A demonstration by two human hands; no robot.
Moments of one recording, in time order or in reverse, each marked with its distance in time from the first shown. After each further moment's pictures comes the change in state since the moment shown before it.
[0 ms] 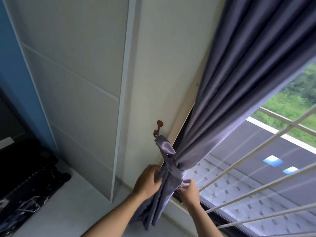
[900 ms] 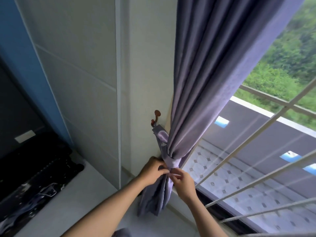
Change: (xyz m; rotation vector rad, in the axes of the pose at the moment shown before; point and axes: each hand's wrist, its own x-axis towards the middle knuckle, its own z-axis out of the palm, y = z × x) left_hand 0.008 0.034 0.012 0.021 -0.141 0.054; right_hand -0.003 0.008 -0.009 -0.078 -0.221 -0.395
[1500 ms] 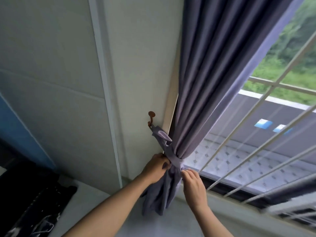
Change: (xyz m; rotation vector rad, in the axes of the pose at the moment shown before) left_hand 0.007 -0.012 -0.037 0.194 -0.181 0.236; right_hand -0.045 0.003 0.043 -0.654 0.472 -0.203
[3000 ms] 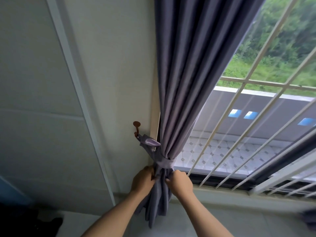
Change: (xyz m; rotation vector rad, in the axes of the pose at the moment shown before) left_hand -0.005 -0.028 -0.001 0.162 -0.113 -0.147; right_hand 0.050 -0.054 -0.002 0.061 -0.426 0.626
